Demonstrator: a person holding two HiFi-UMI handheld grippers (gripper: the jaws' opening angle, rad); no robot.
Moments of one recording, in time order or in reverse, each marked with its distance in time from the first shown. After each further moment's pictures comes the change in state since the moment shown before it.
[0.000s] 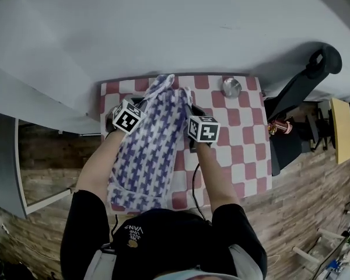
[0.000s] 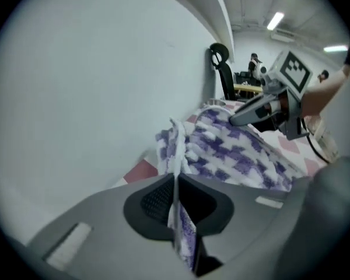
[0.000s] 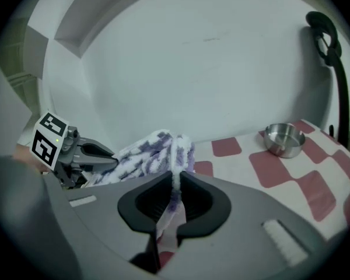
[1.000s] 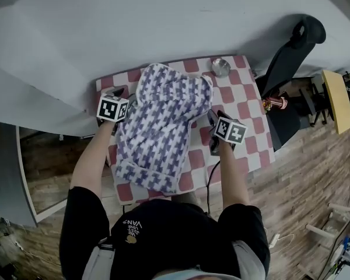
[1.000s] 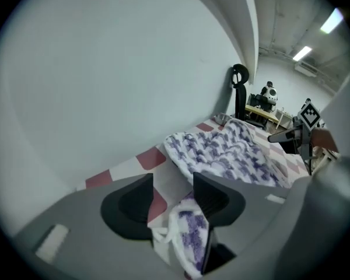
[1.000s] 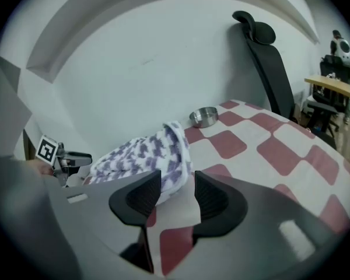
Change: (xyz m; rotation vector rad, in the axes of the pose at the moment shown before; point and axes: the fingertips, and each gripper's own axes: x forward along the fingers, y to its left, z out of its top) left arm -0.105 0.028 -0.032 -0.276 -0.038 0.005; right arm -0.157 -0.041 -0.062 0.287 -0.004 -0.206
